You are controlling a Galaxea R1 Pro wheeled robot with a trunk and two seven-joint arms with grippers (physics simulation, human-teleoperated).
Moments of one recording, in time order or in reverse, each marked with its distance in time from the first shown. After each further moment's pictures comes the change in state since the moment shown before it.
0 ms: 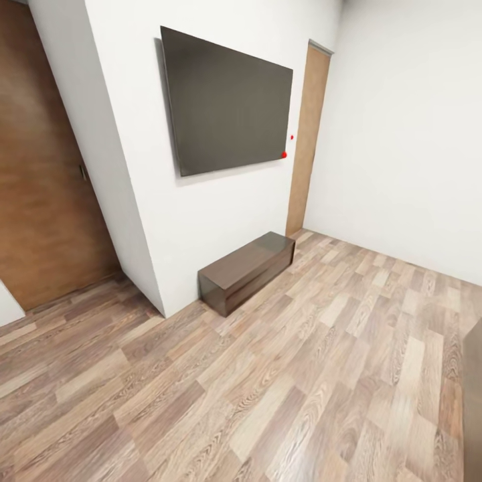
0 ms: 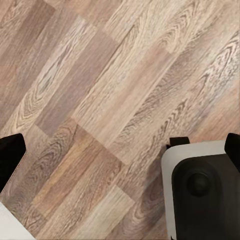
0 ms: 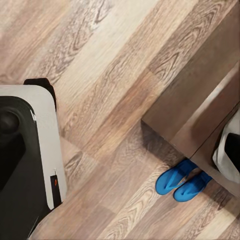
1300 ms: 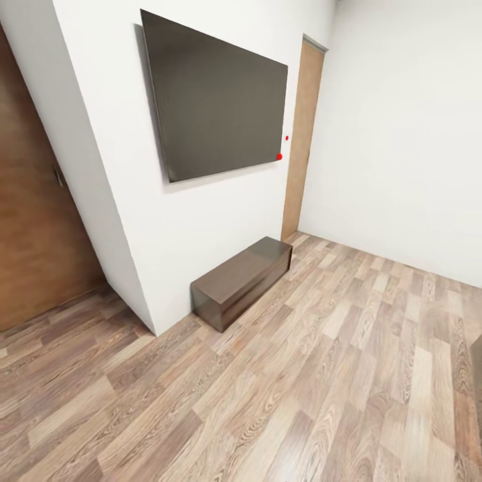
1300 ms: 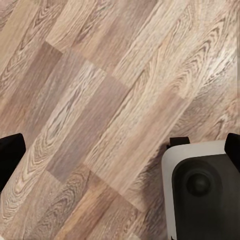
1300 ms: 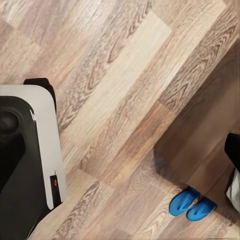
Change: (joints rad) left arm 0.000 0.000 0.000 0.001 0.000 -0.001 0.000; right arm 0.000 -0.001 0.000 0.000 0.000 0.000 0.000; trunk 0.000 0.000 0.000
